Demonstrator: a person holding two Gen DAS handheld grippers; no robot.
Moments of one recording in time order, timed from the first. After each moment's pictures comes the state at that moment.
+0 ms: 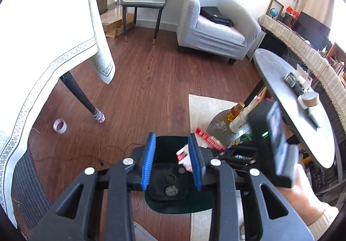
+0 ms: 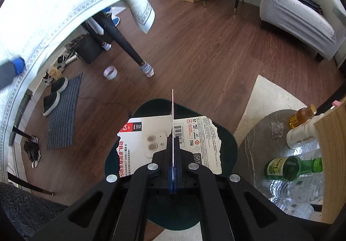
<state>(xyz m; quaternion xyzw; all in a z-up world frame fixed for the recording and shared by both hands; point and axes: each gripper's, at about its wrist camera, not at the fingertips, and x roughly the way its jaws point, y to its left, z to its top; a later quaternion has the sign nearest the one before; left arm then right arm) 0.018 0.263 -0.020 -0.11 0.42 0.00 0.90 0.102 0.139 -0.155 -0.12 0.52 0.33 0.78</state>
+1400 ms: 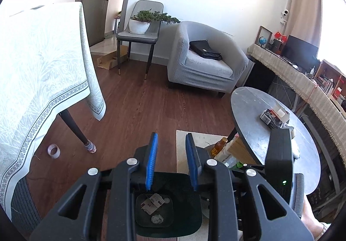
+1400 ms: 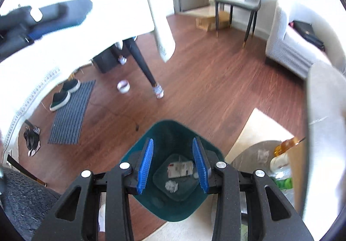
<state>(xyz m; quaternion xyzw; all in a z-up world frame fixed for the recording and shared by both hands) 0.012 0.241 0.040 -0.12 0.32 -0.01 0.94 0.068 0.106 -0.061 -0.14 0.41 0.38 0.82</state>
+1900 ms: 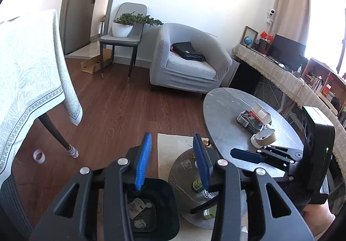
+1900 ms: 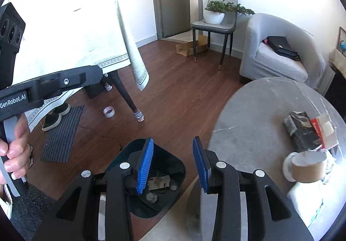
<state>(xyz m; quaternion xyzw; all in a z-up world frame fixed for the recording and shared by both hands) 0.027 0.187 0.046 -0.12 0.30 -0.06 0.94 0.074 0.015 -0.010 -0.11 0.36 0.34 0.86</state>
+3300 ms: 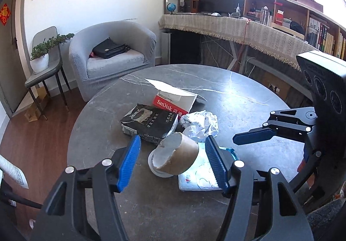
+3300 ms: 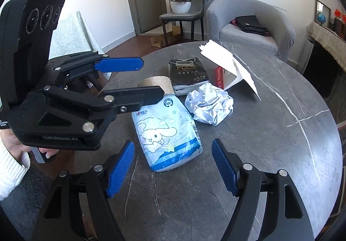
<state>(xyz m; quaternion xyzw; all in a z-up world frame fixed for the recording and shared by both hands) 0.132 -0.059 0.010 0.07 0.31 -0.24 0.92 0.103 -0.169 -0.025 -0.08 0.39 0.31 0.86</state>
